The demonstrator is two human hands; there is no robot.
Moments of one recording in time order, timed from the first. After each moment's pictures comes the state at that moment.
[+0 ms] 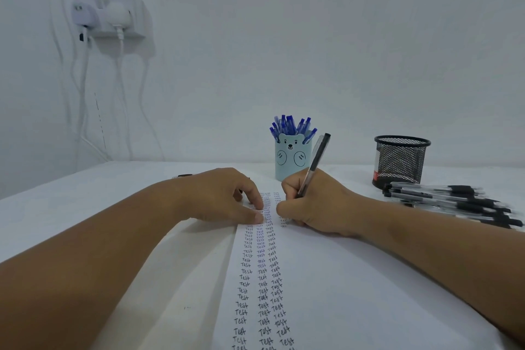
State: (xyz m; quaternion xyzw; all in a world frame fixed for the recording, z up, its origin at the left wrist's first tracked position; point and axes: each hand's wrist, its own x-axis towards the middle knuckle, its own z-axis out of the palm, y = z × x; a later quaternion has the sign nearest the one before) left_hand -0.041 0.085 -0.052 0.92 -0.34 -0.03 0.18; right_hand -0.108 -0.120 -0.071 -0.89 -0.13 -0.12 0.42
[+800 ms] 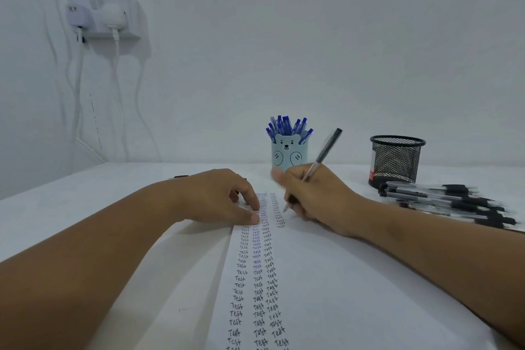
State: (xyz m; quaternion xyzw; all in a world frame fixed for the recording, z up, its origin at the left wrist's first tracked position) left_hand -0.049 0.084 -0.049 0.93 -0.33 -0.03 0.19; right_hand -0.106 -0.121 -0.073 -0.82 -0.10 -0.14 0.54
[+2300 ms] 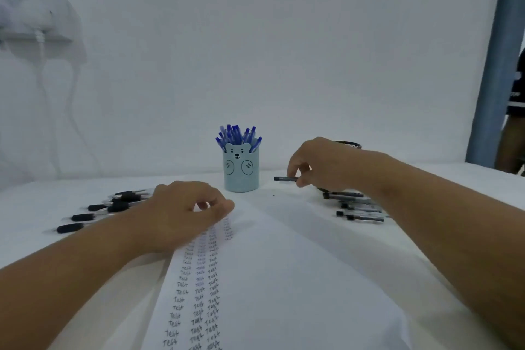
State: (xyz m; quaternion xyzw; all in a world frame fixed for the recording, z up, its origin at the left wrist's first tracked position) left_hand -0.066 0.065 -0.060 0.90 -0.35 0.07 0.25; right_hand -0.118 -0.210 -0.006 -0.99 -0.01 -0.11 0.01
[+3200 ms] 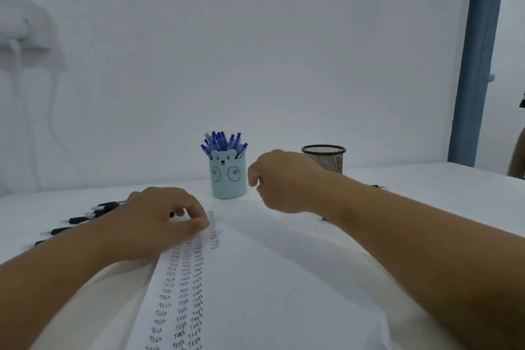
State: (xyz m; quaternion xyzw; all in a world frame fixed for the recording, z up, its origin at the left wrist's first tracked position) left_hand -0.060 0.065 -0.056 0.90 -0.37 0.08 0.23; right_hand -0.125 -0.170 -0.020 -0.98 -0.02 -0.17 -0.07
